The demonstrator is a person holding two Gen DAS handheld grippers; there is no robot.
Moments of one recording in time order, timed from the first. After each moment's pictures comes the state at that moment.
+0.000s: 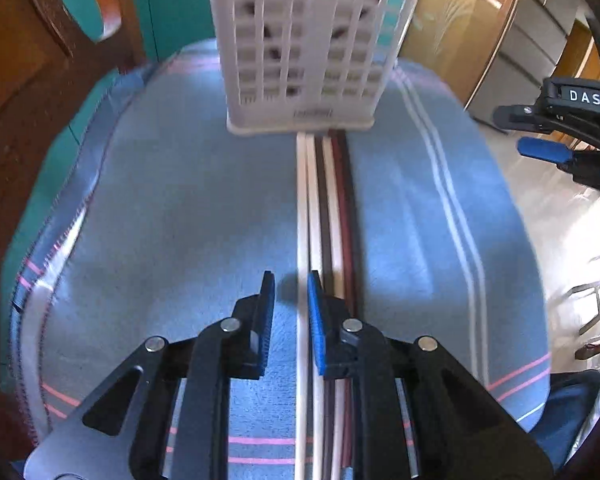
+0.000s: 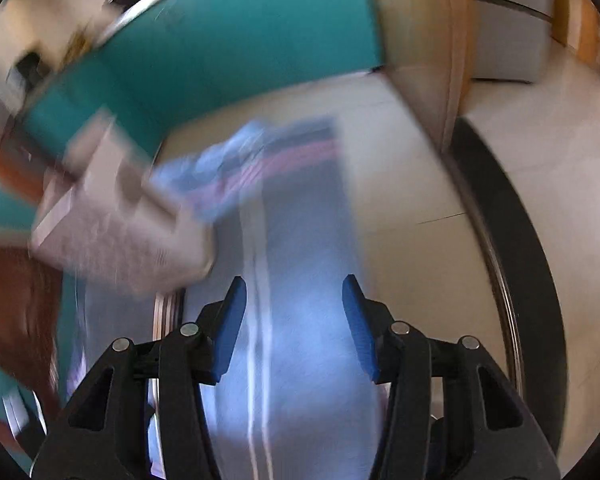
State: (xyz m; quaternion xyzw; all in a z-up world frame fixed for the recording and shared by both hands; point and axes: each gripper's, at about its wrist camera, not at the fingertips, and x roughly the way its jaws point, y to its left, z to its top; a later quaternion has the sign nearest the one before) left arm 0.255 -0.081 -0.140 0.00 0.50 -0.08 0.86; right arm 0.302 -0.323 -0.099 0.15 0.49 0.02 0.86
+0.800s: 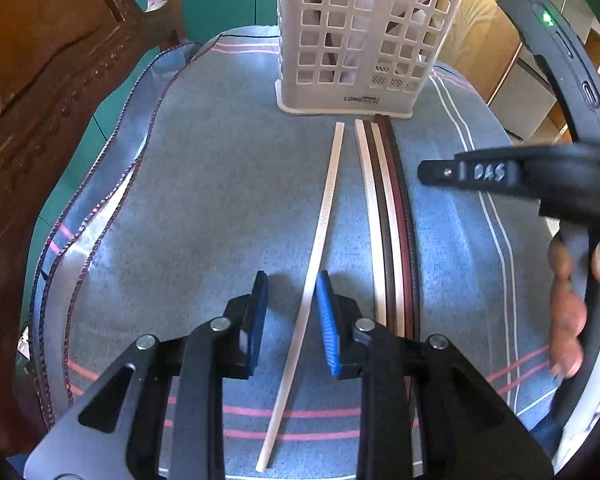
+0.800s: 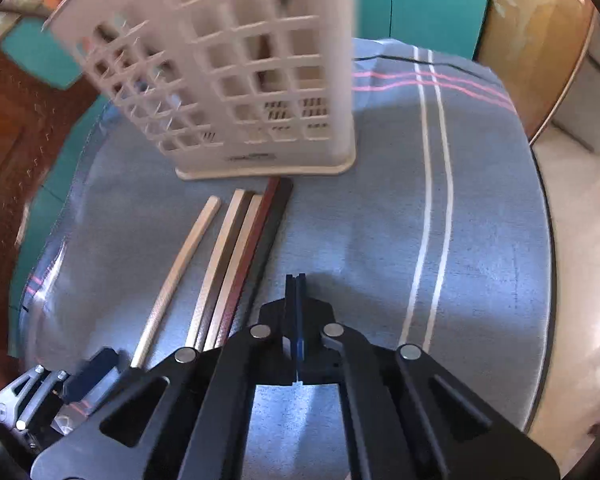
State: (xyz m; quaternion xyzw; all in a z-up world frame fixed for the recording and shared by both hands) left arm 0.240 -0.053 -0.144 0.00 0.50 -0.06 0.86; right arm 0.309 -0.204 -0.161 0.04 0.56 0.11 0.82
